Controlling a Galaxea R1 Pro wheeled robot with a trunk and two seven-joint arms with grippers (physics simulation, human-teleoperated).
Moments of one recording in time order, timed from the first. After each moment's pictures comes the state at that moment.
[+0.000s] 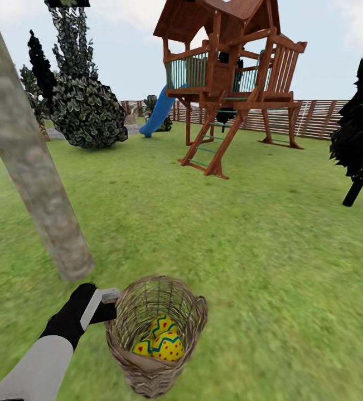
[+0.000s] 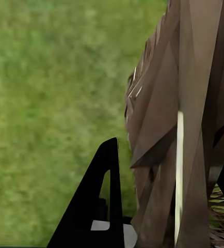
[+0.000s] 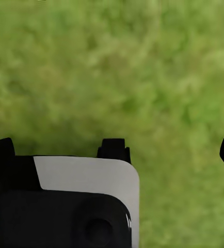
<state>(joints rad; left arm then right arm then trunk) -0.68 0.04 0.09 -0.74 0.18 1.00 0.21 -0.36 -0.10 -0.15 0.03 0.12 -0.06 0.14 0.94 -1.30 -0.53</state>
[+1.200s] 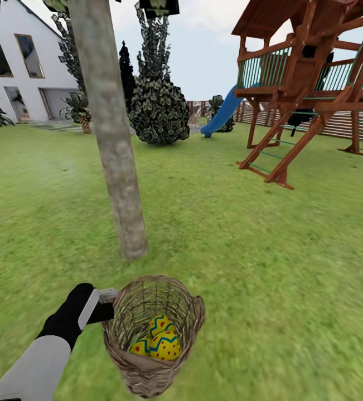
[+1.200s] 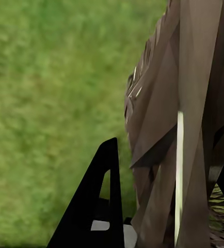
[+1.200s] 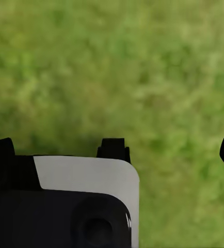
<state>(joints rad) -0.68 0.05 0.09 -0.74 0.18 1.00 0.21 -0.36 -0.10 -0.15 0.03 0.12 -0.06 0.14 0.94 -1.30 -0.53</state>
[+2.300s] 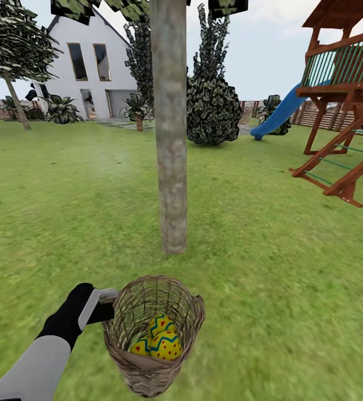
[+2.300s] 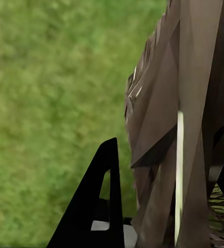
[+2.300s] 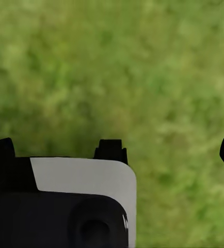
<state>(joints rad) -0.68 0.05 0.09 -0.74 0.19 1.00 0.21 -0.36 -0.10 -0.15 0.03 0.12 -0.06 0.13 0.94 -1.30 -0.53</state>
